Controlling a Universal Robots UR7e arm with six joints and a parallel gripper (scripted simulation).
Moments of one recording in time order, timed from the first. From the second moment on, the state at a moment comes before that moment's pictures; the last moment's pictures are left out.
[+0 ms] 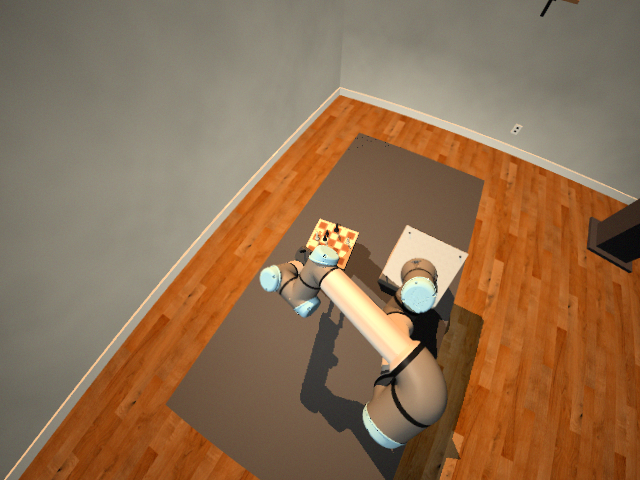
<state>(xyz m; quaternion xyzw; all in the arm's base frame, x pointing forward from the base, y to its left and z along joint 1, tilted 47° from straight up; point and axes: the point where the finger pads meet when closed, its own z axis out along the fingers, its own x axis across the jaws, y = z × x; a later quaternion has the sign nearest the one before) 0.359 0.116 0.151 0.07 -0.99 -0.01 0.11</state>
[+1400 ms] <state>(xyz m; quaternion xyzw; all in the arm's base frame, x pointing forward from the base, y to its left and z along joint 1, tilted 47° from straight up) 0.375 0.066 0.091 -0.06 -0.91 -0.39 0.08</state>
